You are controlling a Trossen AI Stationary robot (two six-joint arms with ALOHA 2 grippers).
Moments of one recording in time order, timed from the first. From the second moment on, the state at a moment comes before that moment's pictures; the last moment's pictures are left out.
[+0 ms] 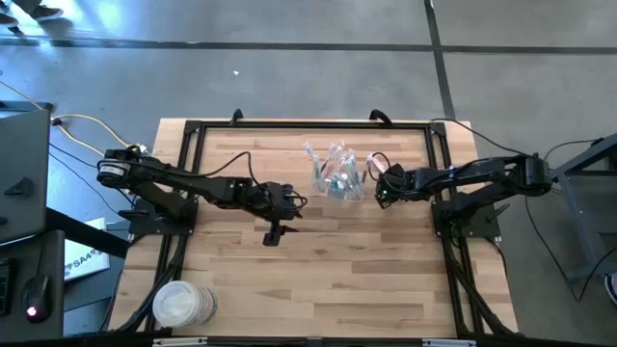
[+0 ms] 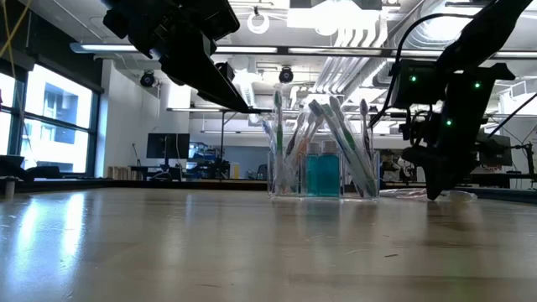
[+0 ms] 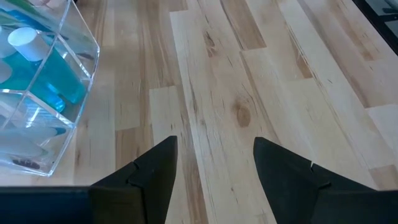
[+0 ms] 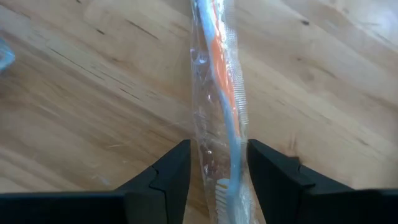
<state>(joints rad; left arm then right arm) -0.07 1.44 0.88 -0.08 0.09 0.07 -0.23 1.32 0.49 -0.56 0.43 0.80</state>
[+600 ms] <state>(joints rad) -0.07 1.44 0.88 -0.08 0.09 0.07 -0.25 1.38 0.49 -0.53 0.36 0.76</state>
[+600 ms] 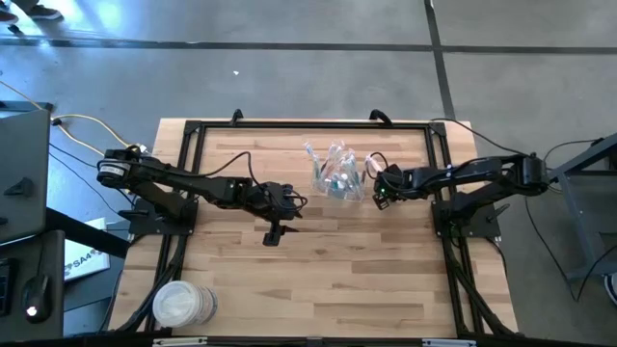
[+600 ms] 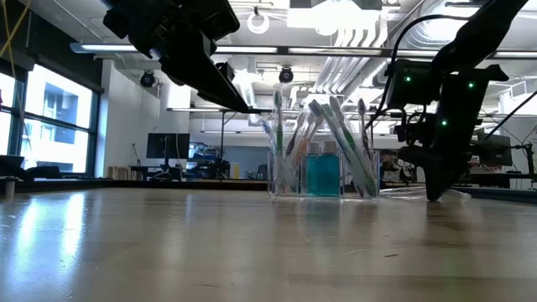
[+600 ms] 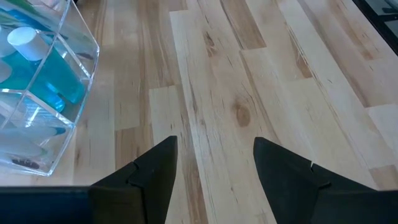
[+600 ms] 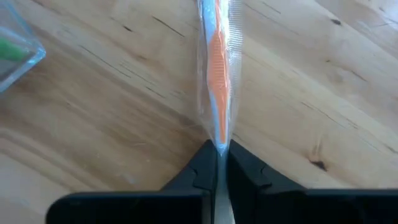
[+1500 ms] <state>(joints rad) -0.07 1.44 0.88 -0.07 0.09 0.04 -0.04 0.92 0.49 -0.64 0.73 0.77</state>
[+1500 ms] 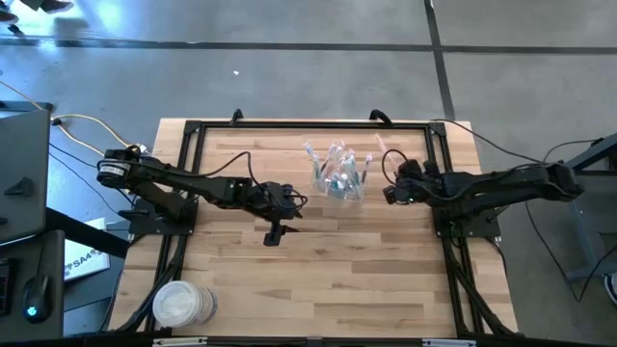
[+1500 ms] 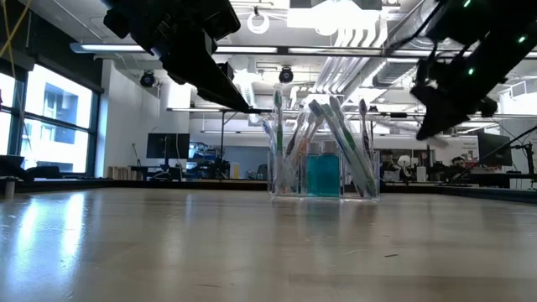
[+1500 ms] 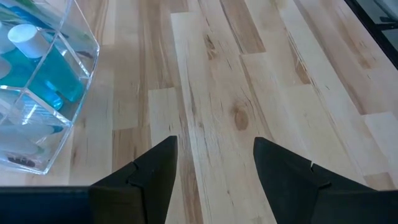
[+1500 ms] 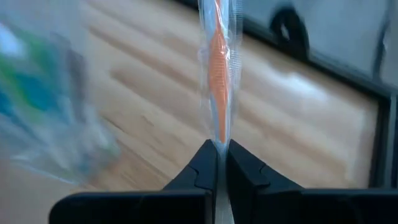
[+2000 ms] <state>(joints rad) -0.07 1.44 0.88 -0.08 0.10 0.04 0.40 0.74 0.49 0.12 1.12 -0.09</state>
